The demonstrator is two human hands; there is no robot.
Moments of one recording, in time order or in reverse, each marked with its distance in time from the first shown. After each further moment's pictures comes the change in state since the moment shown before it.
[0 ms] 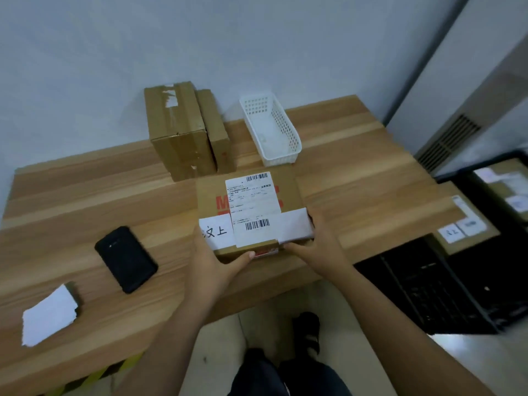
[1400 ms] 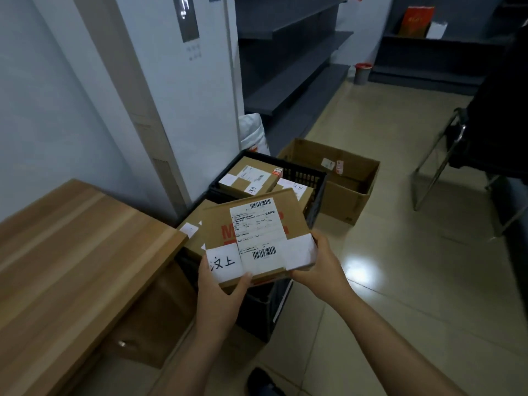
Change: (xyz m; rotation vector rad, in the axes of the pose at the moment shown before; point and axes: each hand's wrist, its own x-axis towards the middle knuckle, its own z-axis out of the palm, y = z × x) left_hand -0.291 0.281 0.458 -0.150 -0.609 0.356; right_hand -0.288 0.266 -0.472 0.199 0.719 0.231
